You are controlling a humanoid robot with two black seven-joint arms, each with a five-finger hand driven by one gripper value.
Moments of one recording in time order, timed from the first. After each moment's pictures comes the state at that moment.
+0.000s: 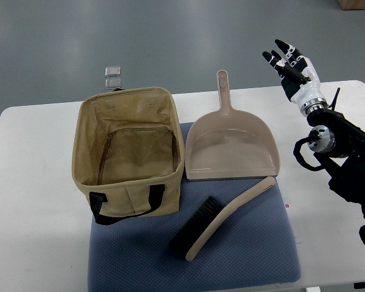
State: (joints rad) left arm -0.02 0.00 -0.12 -0.12 -0.06 0.05 0.08; right arm 0.75 -0.16 0.91 0.62 -0.25 0.10 0.42
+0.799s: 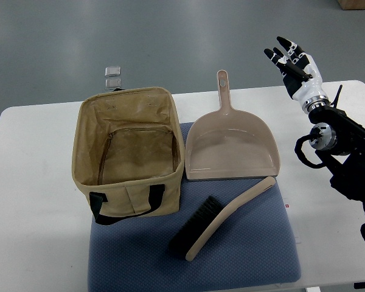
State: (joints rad) left arm -0.02 0.00 -0.13 -0.12 -0.06 0.05 0.08; right arm 0.76 -0.17 0.91 0.62 -0.25 0.09 0.42
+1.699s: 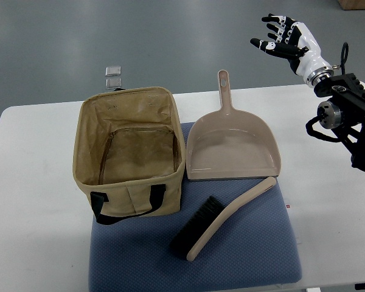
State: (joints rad) left arm -0.02 0.00 -0.13 -0.12 -0.06 0.05 0.08; right arm 0.94 -0.31 0.60 0.65 -0.49 0.01 0.42
